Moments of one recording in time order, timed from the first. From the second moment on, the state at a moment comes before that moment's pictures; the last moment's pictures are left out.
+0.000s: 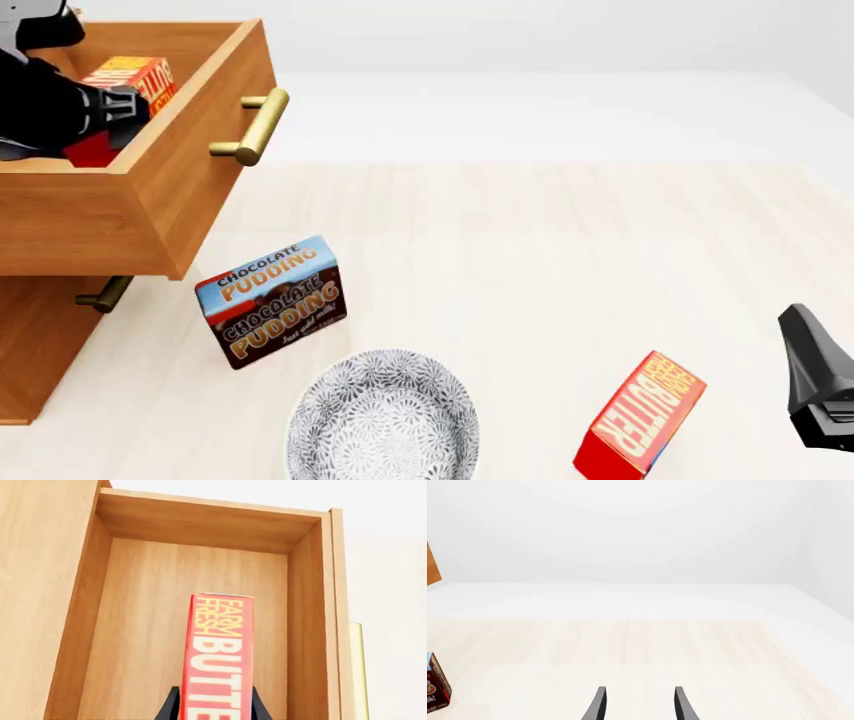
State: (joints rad) left arm 0.01 1.33 -1.20 0.77 -0.09; right arm 0.00 0.00 -0.01 0.00 0.00
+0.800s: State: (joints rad) left arm 0.01 1.26 -1.26 0.86 -0.05; right arm 0.00 0.00 -0.01 0.00 0.00
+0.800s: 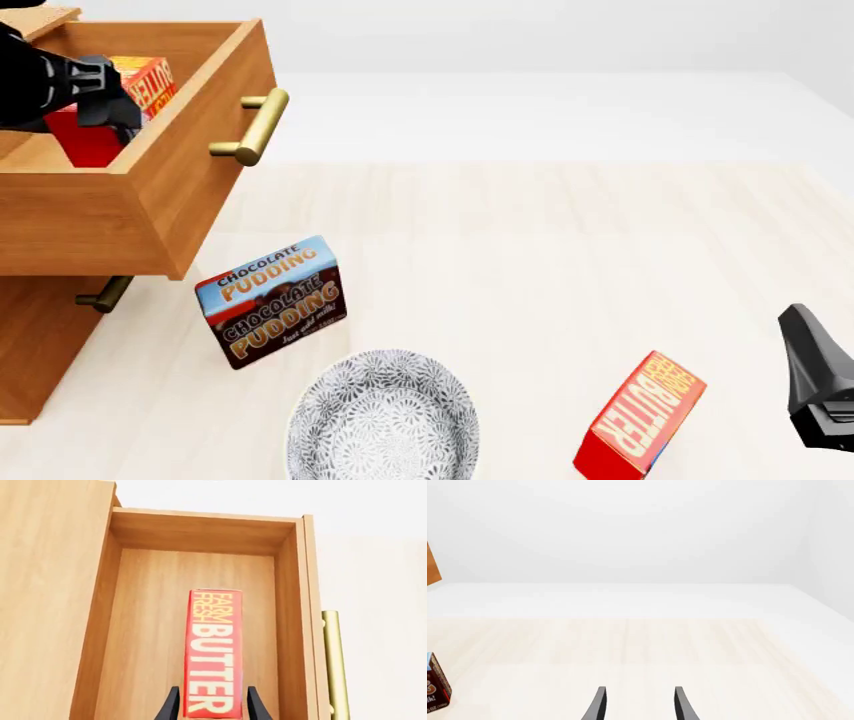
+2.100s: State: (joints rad) left arm -0.20 0.99 -1.40 1.10 0.13; right arm 0.00 0.00 -0.01 0.00 0.00
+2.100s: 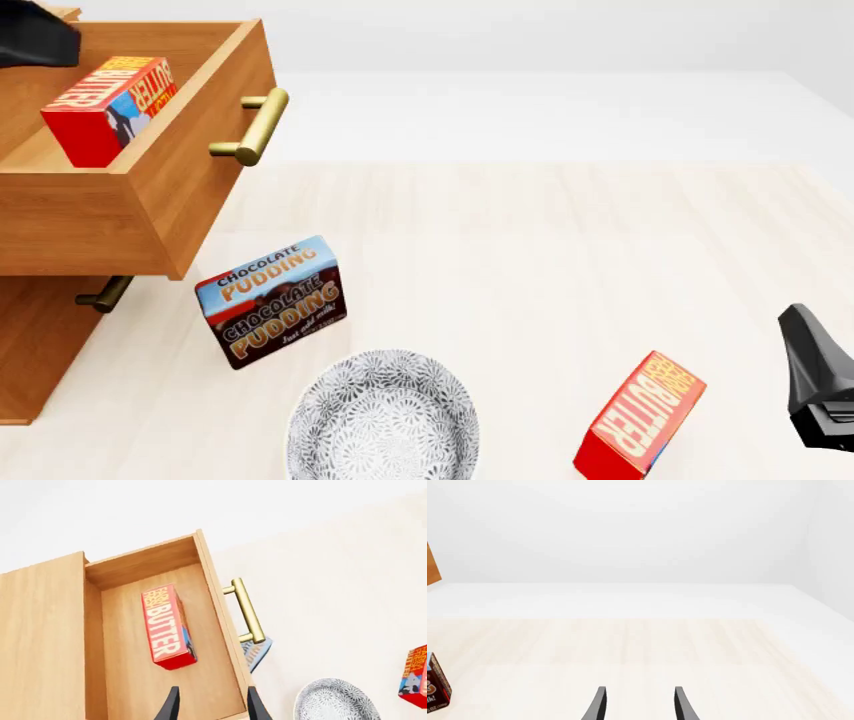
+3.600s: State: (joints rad) left arm -0.63 1.74 -1.59 0.56 -0.06; right arm 0.00 0.00 -0.01 0.00 0.00
